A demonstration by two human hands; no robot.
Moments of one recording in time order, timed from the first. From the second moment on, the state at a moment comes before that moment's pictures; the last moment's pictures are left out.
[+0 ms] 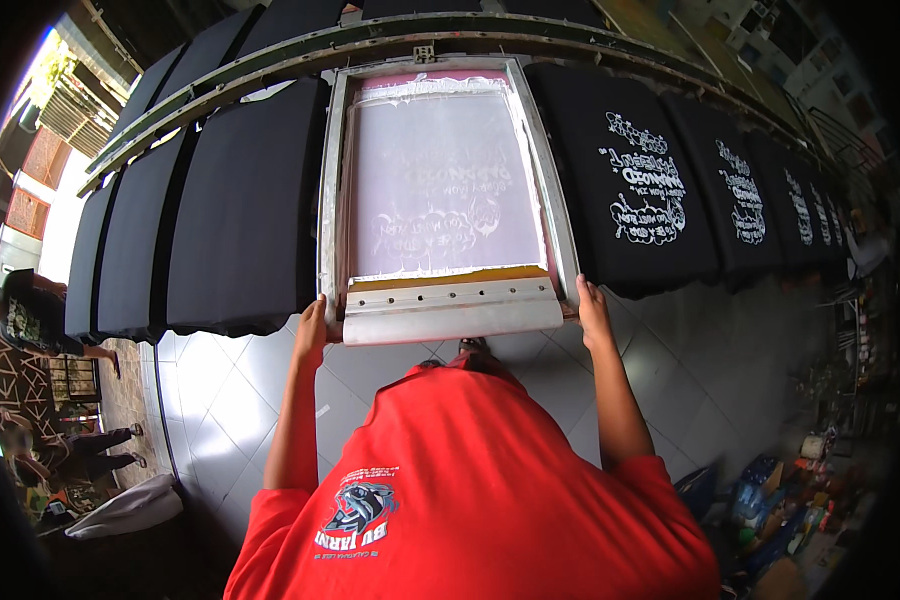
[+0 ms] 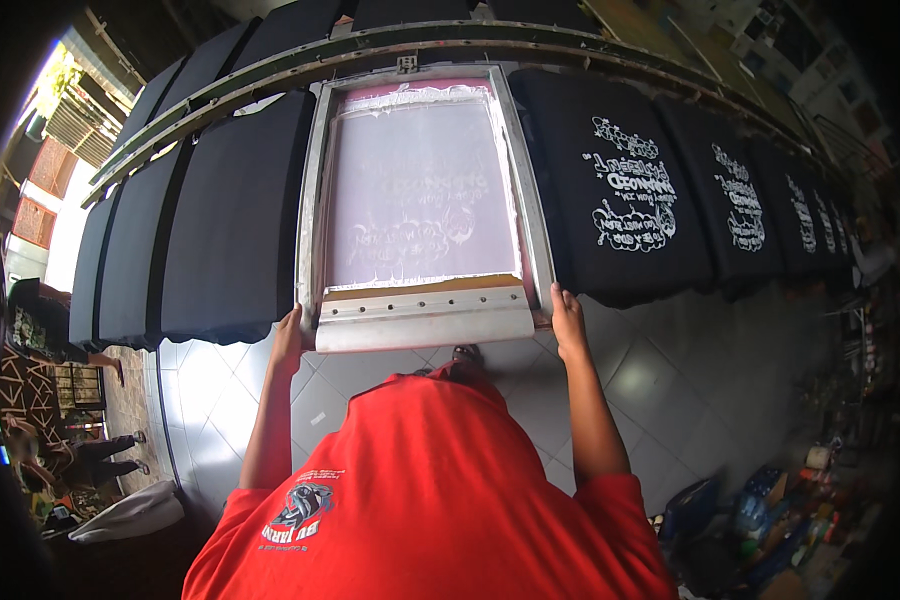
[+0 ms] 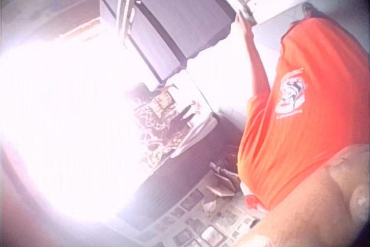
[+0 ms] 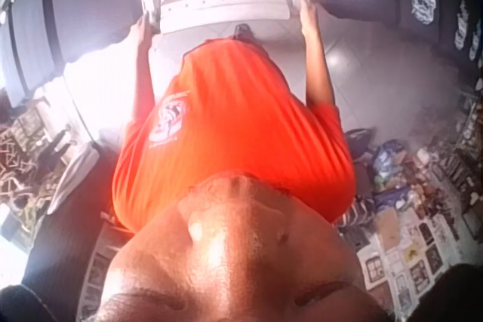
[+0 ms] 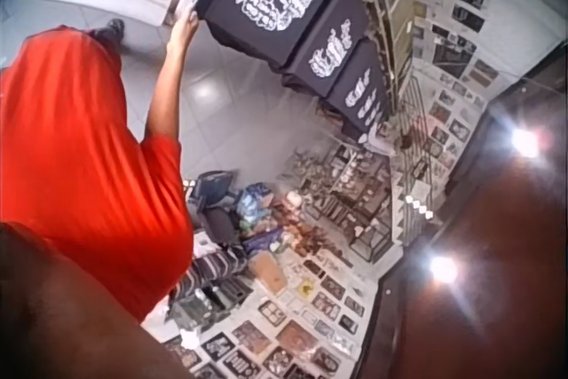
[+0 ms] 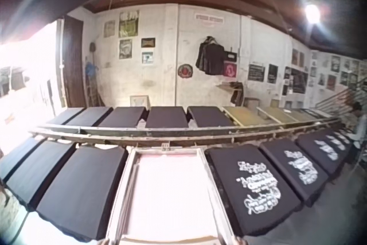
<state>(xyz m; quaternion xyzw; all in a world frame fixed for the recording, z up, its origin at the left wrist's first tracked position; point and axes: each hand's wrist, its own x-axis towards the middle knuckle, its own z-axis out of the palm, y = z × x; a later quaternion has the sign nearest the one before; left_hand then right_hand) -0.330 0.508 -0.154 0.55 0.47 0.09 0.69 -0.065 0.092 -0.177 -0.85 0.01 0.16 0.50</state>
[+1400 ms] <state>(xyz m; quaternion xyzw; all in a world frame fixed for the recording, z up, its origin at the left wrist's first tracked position) -0.521 0.747 -0.138 0.68 0.44 0.21 0.55 -0.231 0.345 -0.115 -0.91 -0.08 0.02 0.41</state>
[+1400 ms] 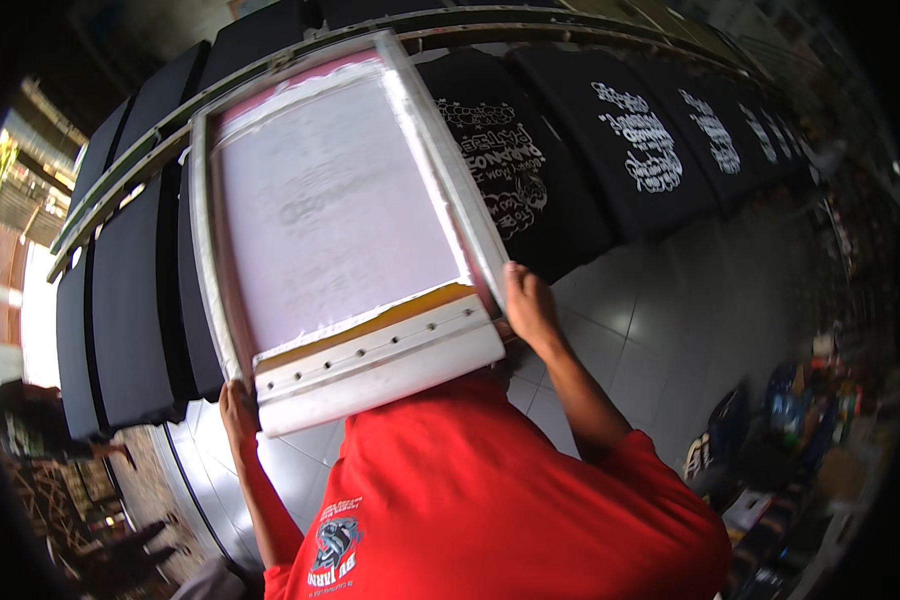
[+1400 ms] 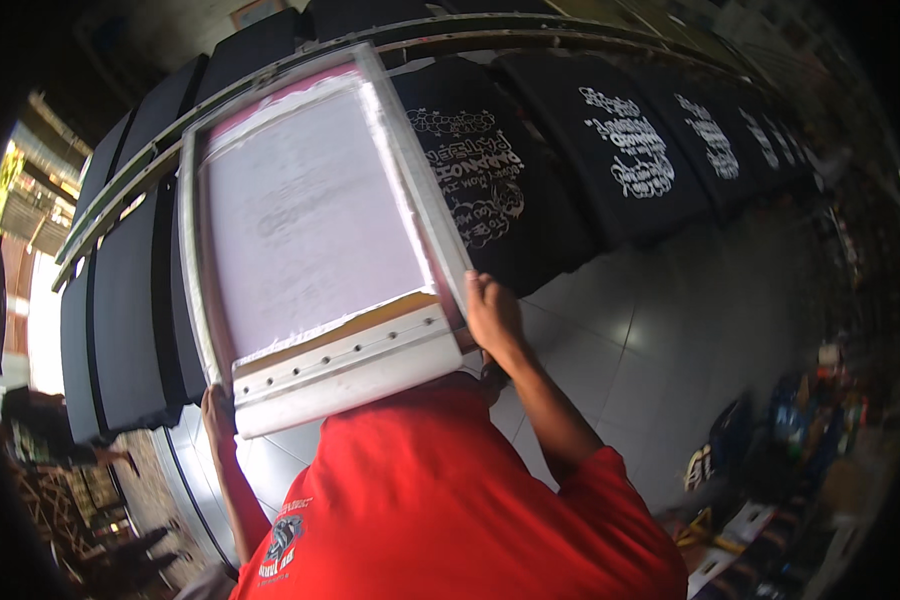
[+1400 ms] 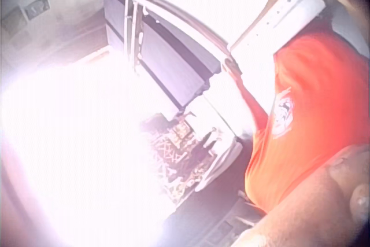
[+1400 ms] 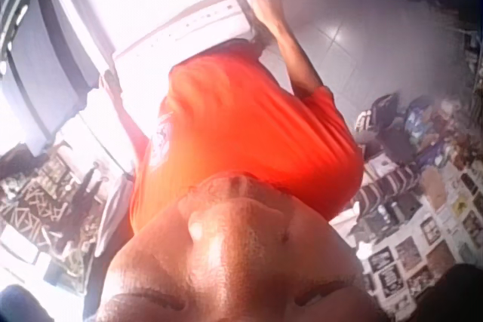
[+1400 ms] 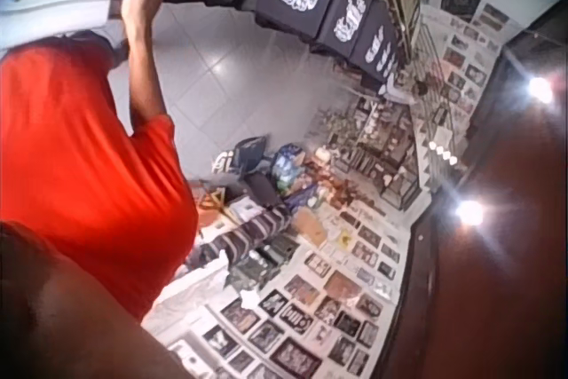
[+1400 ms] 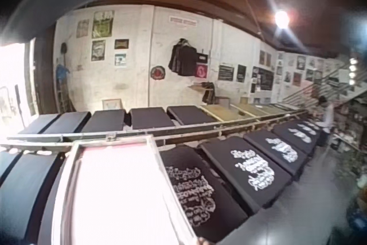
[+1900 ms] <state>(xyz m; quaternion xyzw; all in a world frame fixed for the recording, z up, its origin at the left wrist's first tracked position) -0.653 0.909 -0.178 0.72 0.42 0.17 0.53 -0.358 0.495 -0.148 -0.92 -0.10 0.03 0.38</state>
